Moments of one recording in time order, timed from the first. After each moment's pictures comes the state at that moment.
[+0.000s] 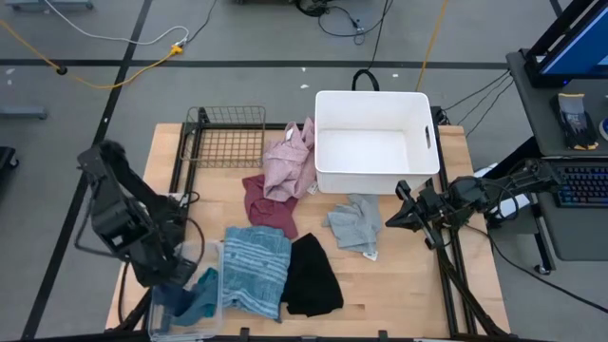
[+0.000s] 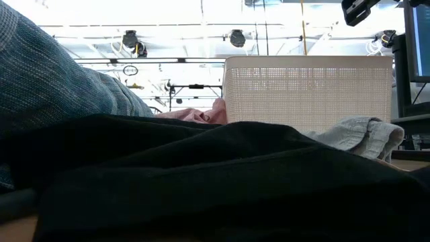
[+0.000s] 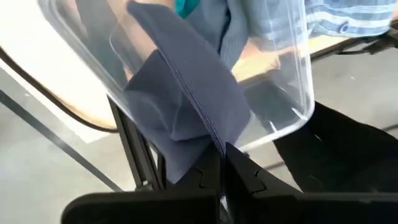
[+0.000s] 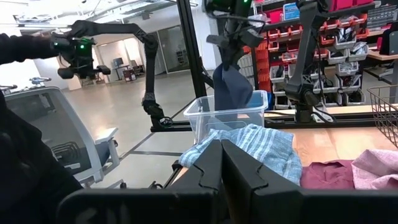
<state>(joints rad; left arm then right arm) -0.90 1.27 1.48 -1.42 0.24 -2.14 0.29 0.47 0.42 0.13 -0.08 0.22</state>
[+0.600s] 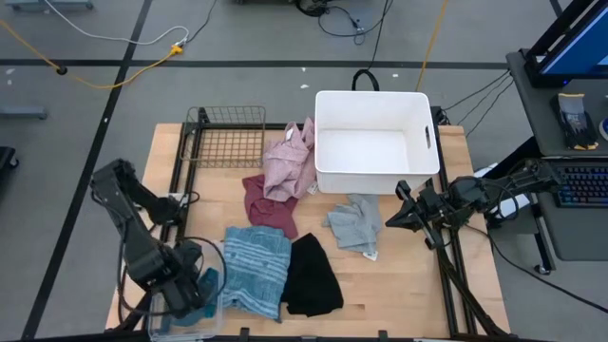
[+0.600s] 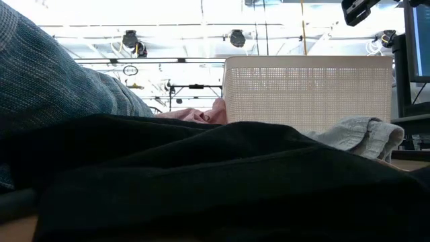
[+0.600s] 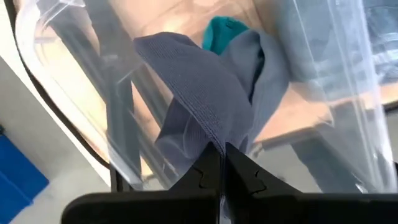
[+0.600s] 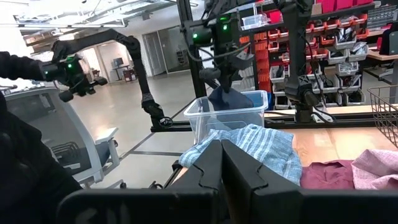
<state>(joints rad) -0.91 1.53 1.48 -1.53 0.20 -2.08 0.29 0.47 0.42 0.13 -0.08 0.22</state>
